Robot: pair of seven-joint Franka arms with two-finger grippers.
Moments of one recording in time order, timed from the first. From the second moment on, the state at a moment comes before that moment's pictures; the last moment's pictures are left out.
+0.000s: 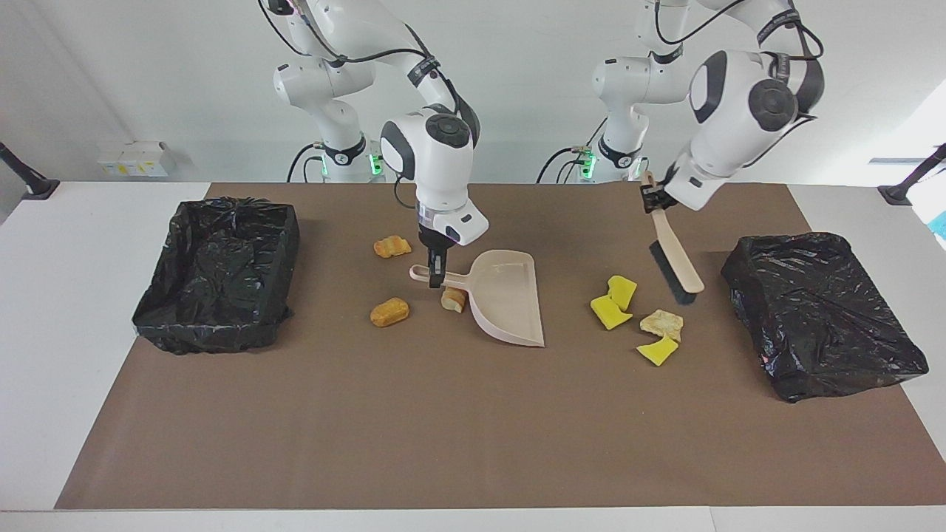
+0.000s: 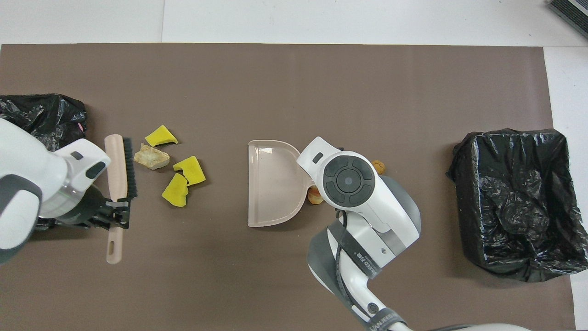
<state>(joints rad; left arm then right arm) -0.05 -0.08 -0.03 -1.99 -0.07 1.60 -0.19 0.44 0.21 0.10 -1.93 -0.23 2.18 -0.94</state>
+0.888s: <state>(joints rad) 0.02 0.23 -0.06 -1.91 0.06 1.77 0.03 0.46 0.25 0.10 -1.93 -0.26 2.22 -0.91</state>
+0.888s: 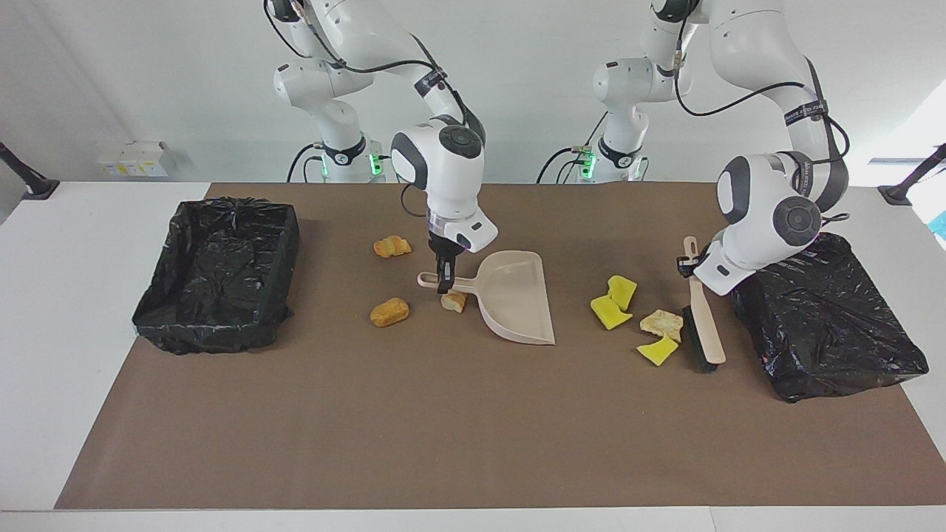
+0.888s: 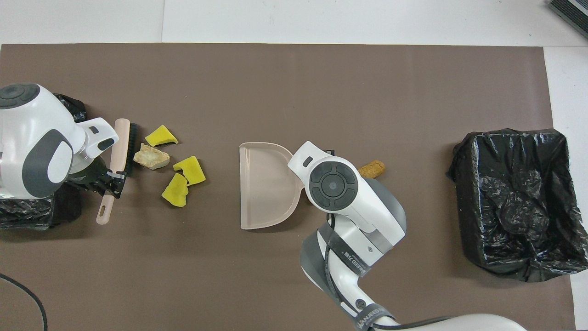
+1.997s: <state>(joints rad) -0.37 0.11 -0.07 -2.04 -0.23 1.79 -0.33 0.48 0.31 0.10 -1.90 -0.27 2.28 -0.88</state>
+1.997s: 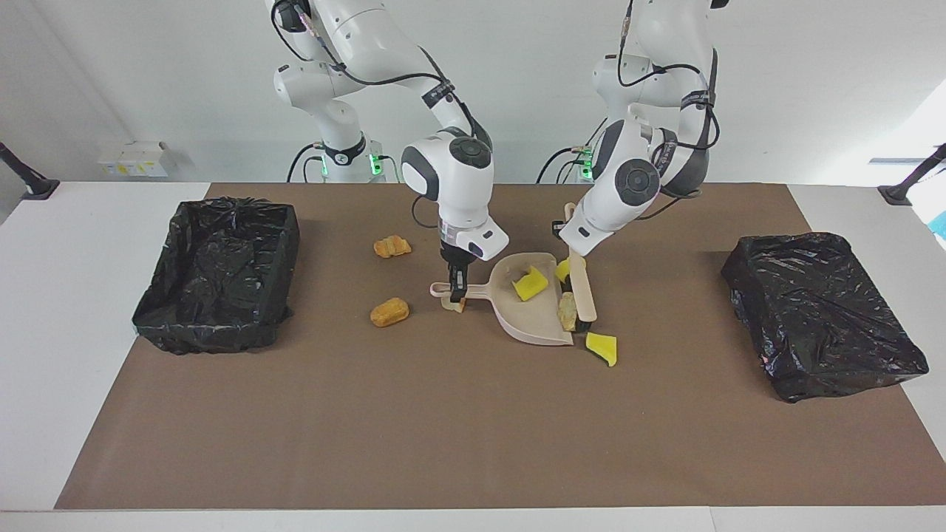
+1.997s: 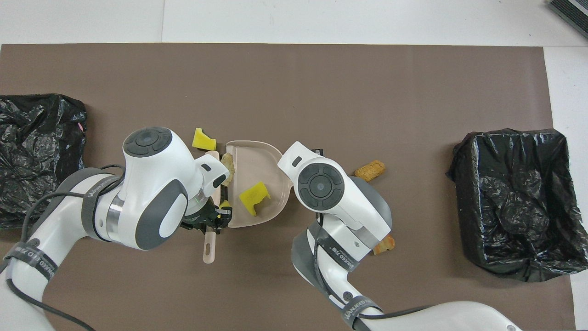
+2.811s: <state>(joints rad) -0.10 -0.14 -0.04 -2.14 -0.36 1.59 -0.33 0.51 0.32 0.10 -1.86 -0.42 2.13 -0.86</state>
